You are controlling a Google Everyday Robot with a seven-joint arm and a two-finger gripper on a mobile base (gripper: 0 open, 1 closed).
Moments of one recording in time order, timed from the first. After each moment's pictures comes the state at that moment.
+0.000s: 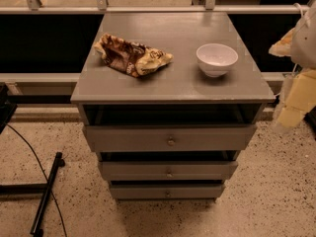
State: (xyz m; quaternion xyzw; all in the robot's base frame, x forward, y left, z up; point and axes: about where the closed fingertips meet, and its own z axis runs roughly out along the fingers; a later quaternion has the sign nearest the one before) arm 0.438 -0.217 0.976 -0.60 0.78 -0.03 0.16
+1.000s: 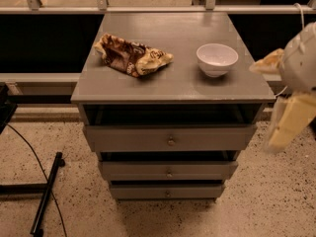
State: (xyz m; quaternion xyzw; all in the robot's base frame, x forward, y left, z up) arm 0.422 -0.193 0.950 -0.65 0.73 0.03 0.19
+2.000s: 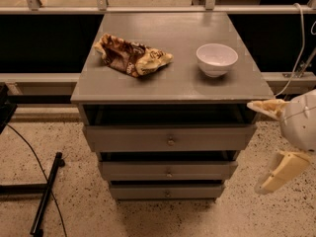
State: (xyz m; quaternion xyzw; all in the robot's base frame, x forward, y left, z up) arm 0.388 -0.193 0.877 -0.64 0.72 0.08 0.27
